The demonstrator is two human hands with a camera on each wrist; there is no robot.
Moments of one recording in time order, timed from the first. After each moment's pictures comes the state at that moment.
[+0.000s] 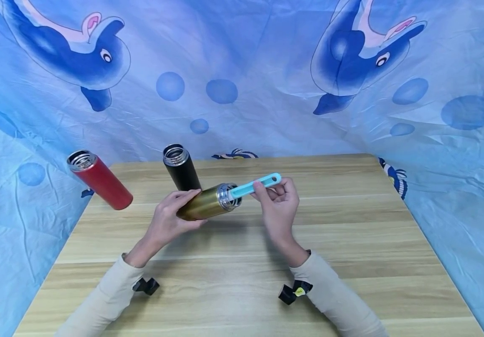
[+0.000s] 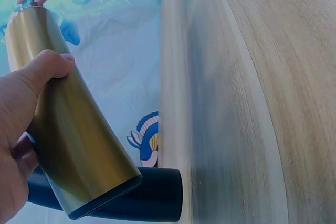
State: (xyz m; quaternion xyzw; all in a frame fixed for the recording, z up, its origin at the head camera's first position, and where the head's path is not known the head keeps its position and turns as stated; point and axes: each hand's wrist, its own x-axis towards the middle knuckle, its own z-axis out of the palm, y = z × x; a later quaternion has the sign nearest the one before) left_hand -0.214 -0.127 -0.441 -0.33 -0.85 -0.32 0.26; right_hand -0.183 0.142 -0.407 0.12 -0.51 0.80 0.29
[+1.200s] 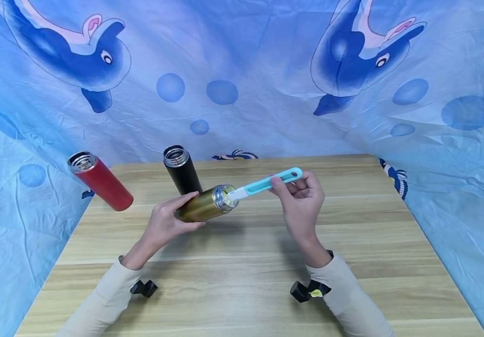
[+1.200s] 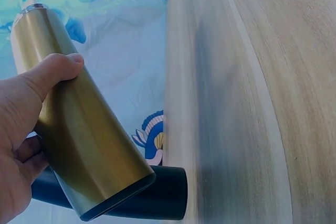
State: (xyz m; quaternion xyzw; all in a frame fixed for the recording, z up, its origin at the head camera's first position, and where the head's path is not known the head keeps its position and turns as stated) left_hand -0.211 -0.134 -0.439 -0.30 -0.87 -0.32 0.22; right_hand -0.174 0.175 -0.373 0.19 -0.48 0.79 0.33
